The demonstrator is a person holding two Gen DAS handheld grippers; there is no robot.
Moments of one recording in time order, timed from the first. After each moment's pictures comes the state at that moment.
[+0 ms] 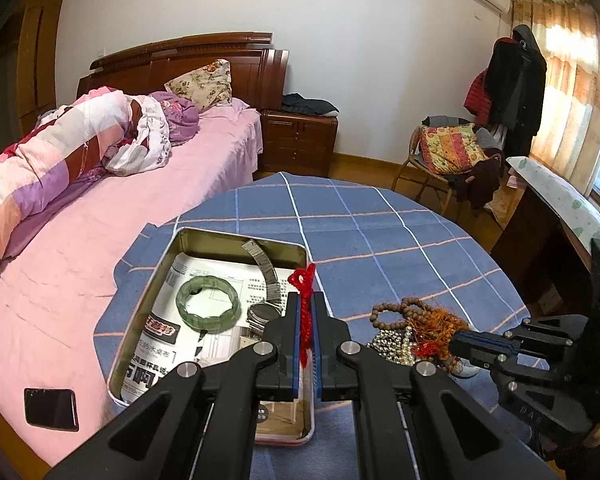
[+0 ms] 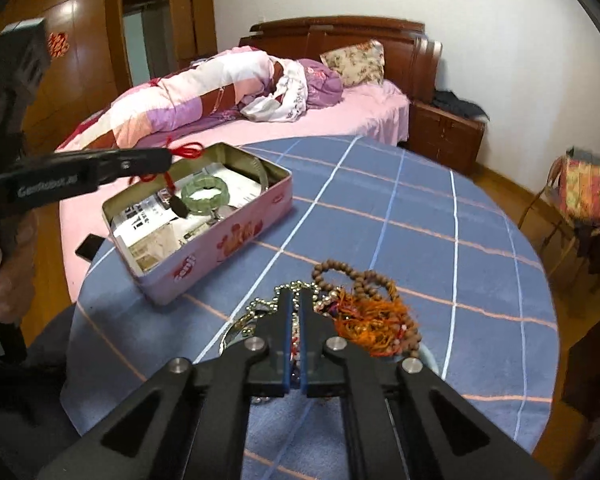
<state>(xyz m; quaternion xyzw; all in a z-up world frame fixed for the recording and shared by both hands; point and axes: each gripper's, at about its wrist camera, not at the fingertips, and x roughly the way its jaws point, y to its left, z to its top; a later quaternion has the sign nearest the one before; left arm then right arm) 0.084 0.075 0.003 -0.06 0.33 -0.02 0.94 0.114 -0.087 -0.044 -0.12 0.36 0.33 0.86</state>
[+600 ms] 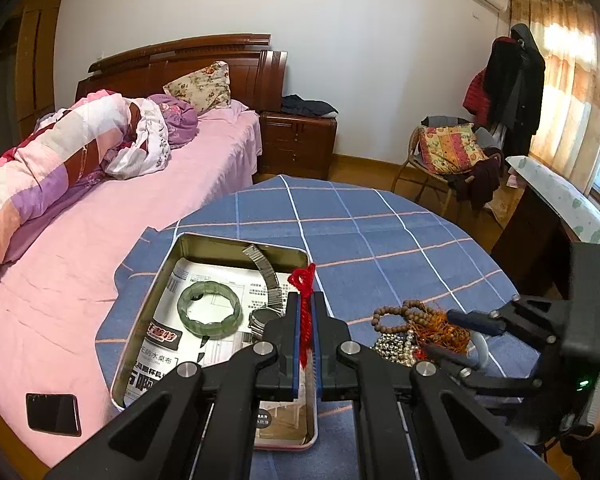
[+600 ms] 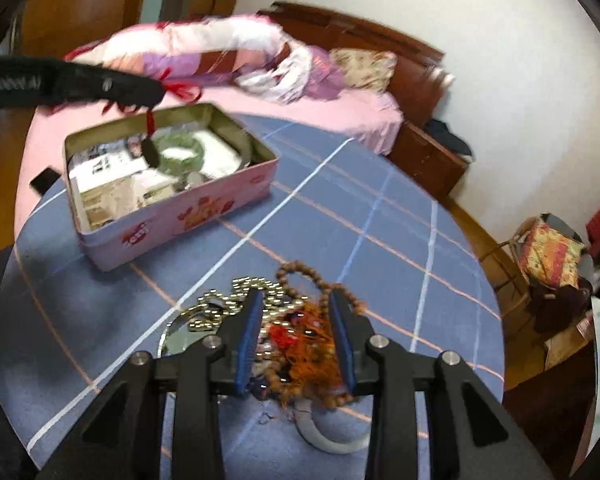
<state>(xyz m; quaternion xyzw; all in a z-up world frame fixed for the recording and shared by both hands) 0.087 0.076 0.006 -0.06 0.33 -0.03 0.94 0.118 -0.055 -0.060 -0.28 0.33 0.29 0.85</state>
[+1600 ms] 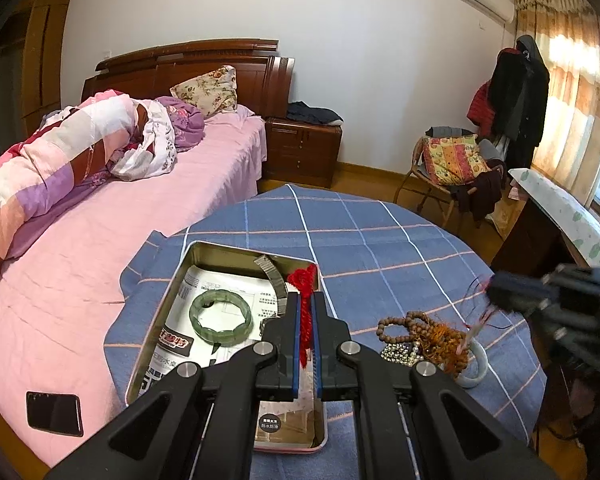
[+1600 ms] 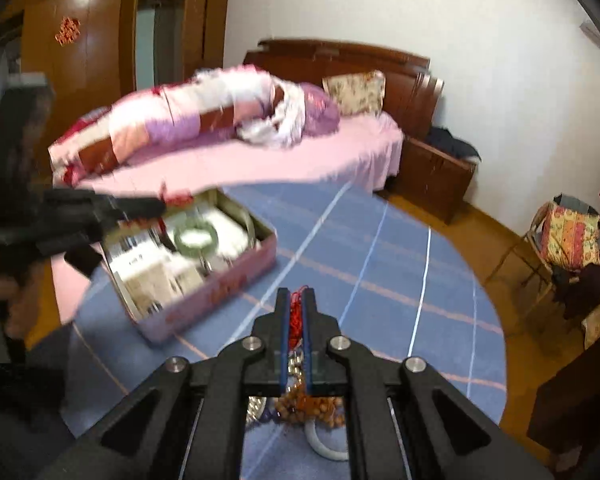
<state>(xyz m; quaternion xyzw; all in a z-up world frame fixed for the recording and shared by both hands) 0.084 0.089 0.013 -0.07 0.32 -0.02 0.95 0.115 -0.079 0.021 -0.17 0.29 0.32 0.89</state>
